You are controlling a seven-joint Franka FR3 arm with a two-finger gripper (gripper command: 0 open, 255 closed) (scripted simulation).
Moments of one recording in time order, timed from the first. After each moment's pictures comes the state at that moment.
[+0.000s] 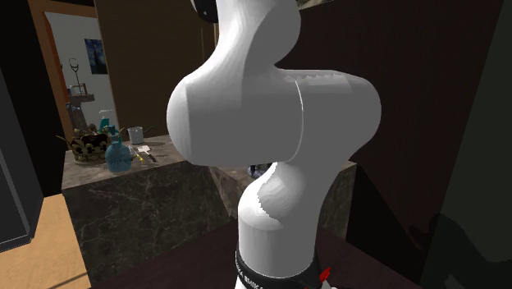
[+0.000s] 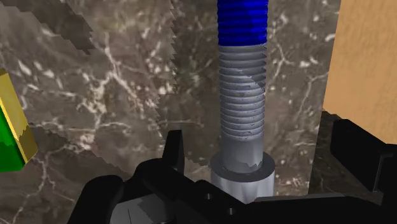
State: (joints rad) arm -0.36 0.61 -0.30 -2.03 0.52 2.59 -1.06
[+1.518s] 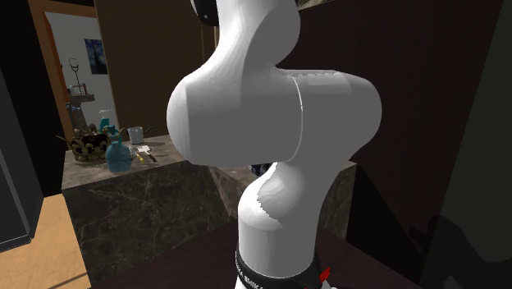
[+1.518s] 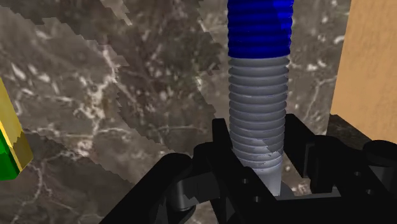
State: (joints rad) arm -0.37 0.63 -0.29 -2.02 0.53 2.60 -1.07
